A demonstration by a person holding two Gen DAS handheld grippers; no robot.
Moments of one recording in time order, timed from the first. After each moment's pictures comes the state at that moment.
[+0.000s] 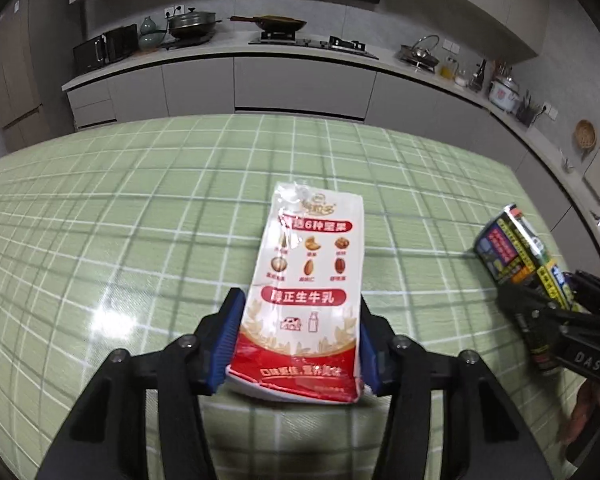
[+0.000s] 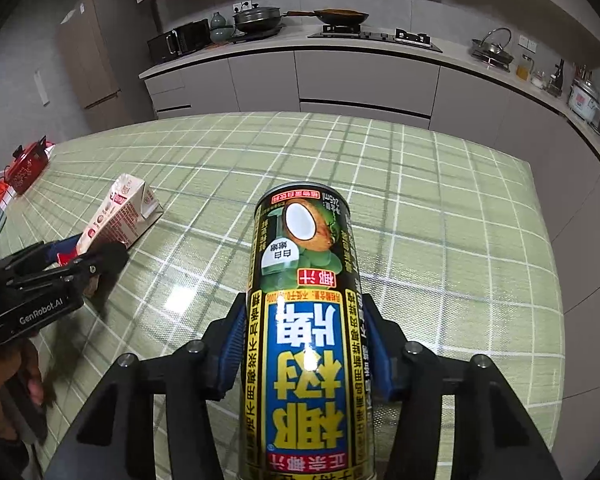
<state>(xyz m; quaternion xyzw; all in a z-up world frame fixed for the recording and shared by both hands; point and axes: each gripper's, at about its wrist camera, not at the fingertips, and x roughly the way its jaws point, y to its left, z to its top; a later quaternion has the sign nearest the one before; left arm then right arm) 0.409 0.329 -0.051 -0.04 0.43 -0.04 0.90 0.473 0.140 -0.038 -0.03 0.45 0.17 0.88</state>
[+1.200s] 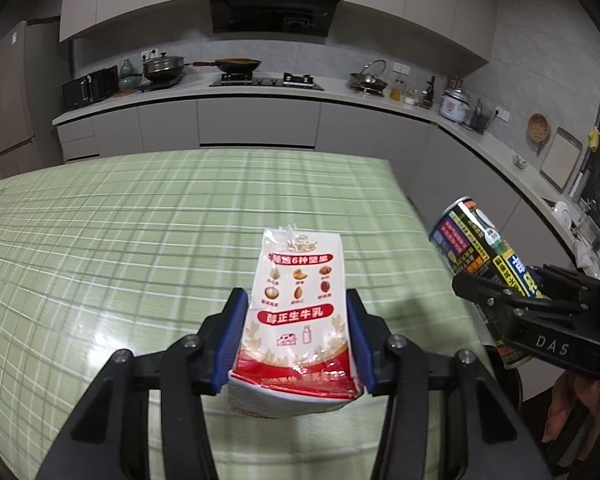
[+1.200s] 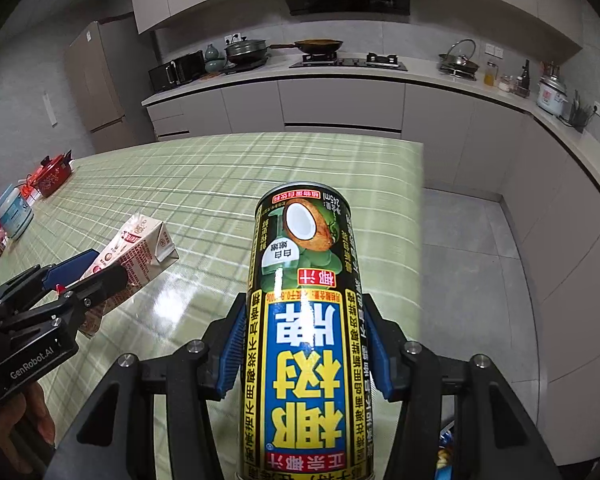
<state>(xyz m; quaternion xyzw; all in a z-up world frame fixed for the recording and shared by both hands) 0.274 0.191 0.008 -0.03 0.36 -0.07 0.93 0.320 -0.012 0.024 -0.01 0.41 0.16 0.90</state>
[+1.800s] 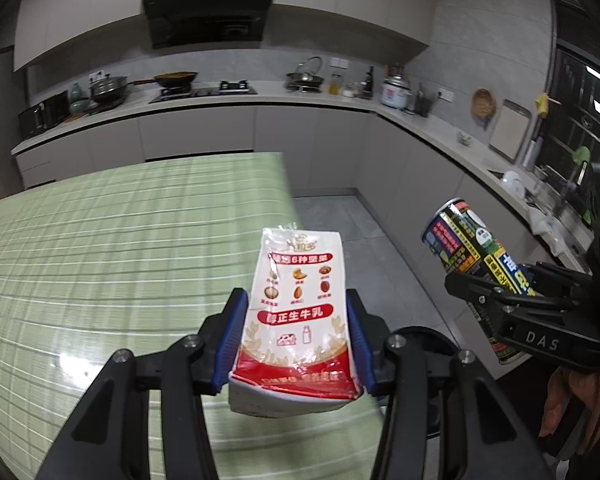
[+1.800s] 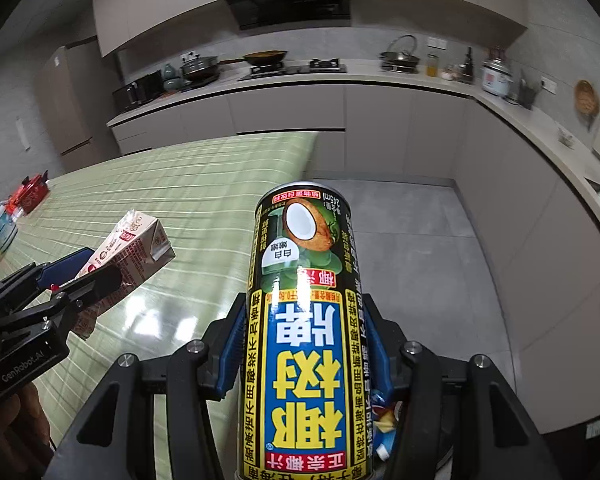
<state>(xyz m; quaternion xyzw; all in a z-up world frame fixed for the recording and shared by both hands) 0.224 0.068 0.020 0.00 0.35 -0.15 0.92 0.242 -0.164 0.041 0.01 0.40 0.08 0.91</state>
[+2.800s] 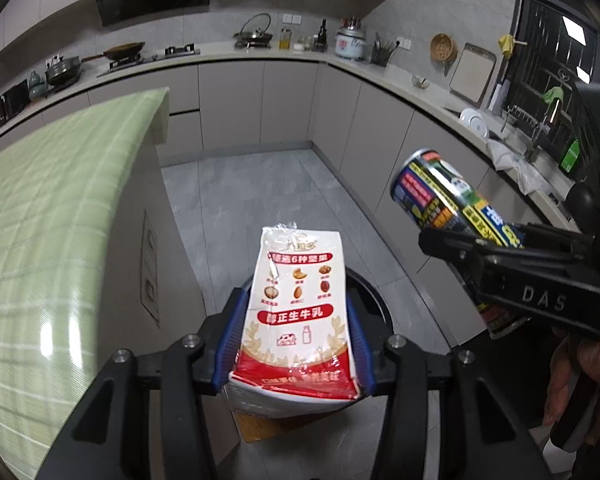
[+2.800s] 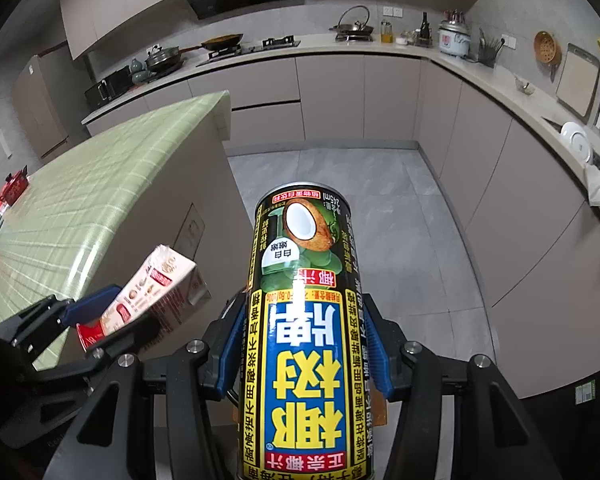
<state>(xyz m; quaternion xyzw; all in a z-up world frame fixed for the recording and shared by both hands) 0.149 -0.105 -0.058 0.01 0.41 -0.19 0.89 0.172 -0.332 -0.028 0.03 0.44 0.06 0.90</state>
